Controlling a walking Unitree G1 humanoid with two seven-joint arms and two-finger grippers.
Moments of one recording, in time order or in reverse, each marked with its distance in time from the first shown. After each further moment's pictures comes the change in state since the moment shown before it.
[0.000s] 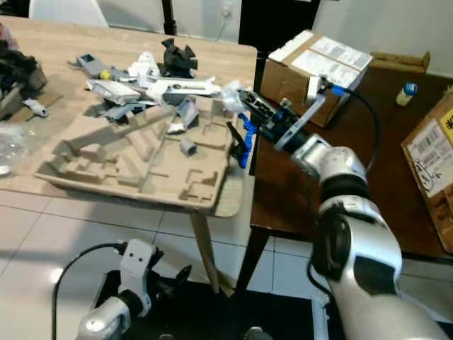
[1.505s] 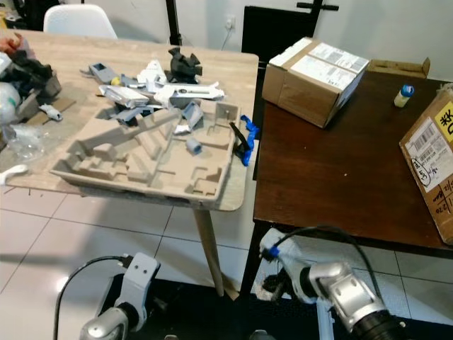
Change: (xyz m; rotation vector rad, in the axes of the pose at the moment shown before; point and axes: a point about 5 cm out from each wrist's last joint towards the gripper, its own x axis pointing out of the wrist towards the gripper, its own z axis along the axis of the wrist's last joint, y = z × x) left arm 0.000 0.016 -0.044 0.062 0.242 0.106; right arm -0.176 -0.041 -0.184 -0.577 1.338 -0.689
